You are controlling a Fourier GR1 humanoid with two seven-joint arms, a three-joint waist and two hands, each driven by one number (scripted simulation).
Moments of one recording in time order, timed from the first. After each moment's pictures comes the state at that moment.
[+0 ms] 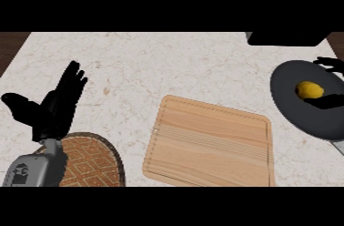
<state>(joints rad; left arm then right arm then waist) -0.20 0.15 0.06 -1.59 0.10 0.08 0.24 -0.71 -0.58 -0.44 -0.39 0.80 -0.11 -0.51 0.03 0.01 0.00</state>
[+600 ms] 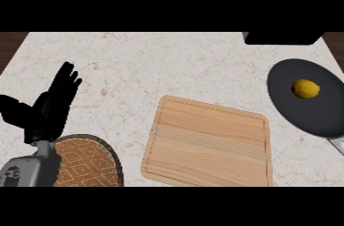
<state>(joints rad) -0.18 0.18 0.09 -1.60 0.12 0.06 0.25 -0.67 -0.78 -0.71 -0.25 0.49 0.25 -0.70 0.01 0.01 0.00</state>
